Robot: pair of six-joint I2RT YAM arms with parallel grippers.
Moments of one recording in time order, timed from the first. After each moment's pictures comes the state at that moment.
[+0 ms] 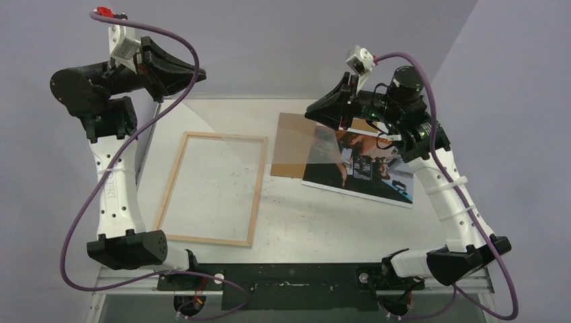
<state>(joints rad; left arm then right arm) 0.16 1.44 1.86 0.56 1.46 -0.80 0.39 1.33 1.67 -0.35 -0.94 0.14</state>
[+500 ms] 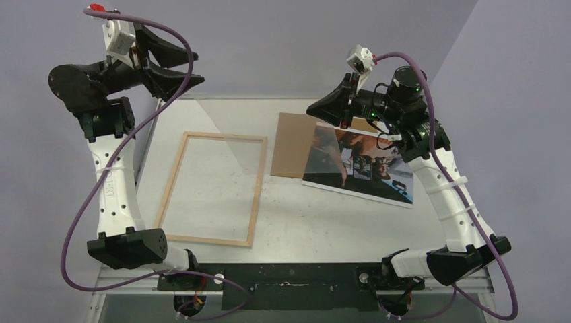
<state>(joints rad) 0.18 1.45 1.86 0.52 1.42 -0.75 0.39 1.33 1.67 -0.36 -0.91 0.13</state>
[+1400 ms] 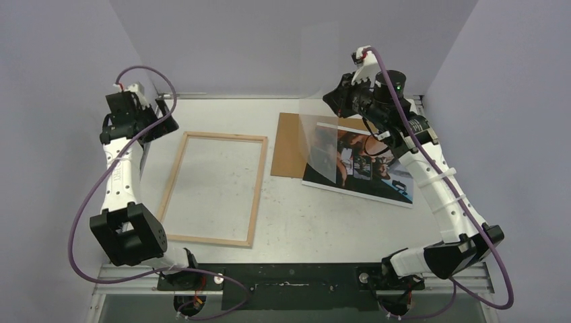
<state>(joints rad) 0.29 1.48 1.48 -0.60 0.23 -0.21 0.40 1.36 1.62 -0.46 -0.27 0.18</state>
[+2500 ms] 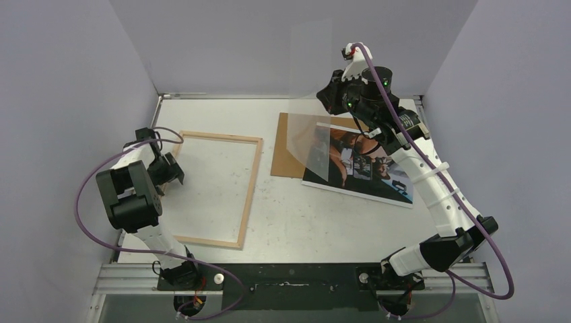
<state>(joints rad) 0.34 1.80 1.18 -0.76 -0.08 -0.32 0.50 1.44 1.73 -0.53 -0.08 0.22</state>
